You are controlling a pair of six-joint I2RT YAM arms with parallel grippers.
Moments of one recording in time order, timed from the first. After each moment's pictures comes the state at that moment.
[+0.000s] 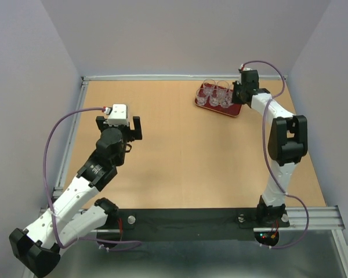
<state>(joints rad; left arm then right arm) -0.60 0.76 0.72 -0.11 -0.58 -0.06 0.11 1.98 1.57 -0.31 0.05 0.17</state>
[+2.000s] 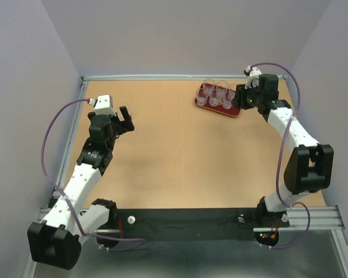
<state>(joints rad) -0.30 0.87 0.72 -0.08 -0.29 -0.21 0.06 1.64 1.35 -0.26 -0.25 -0.03</state>
